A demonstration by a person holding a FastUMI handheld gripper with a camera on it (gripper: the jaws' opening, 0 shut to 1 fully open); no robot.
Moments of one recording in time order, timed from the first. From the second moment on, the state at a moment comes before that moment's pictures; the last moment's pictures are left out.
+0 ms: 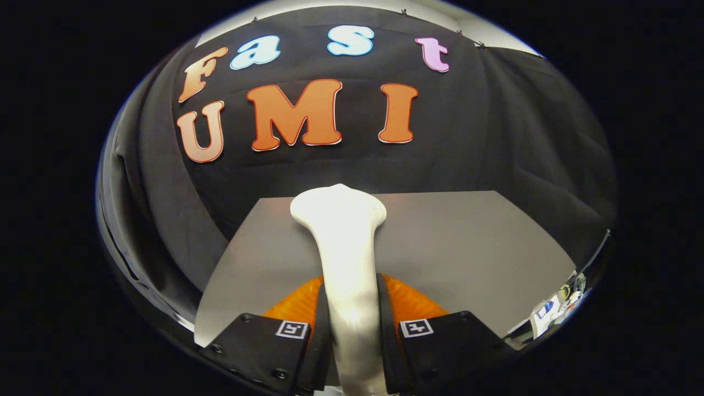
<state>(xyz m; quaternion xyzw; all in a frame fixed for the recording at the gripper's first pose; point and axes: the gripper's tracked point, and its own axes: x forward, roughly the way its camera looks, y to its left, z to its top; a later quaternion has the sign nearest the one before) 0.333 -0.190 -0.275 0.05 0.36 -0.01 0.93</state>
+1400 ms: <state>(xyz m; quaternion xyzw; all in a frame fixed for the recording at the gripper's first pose) 0.092 -0.105 -0.051 -0.04 0.09 -0.01 1.00</state>
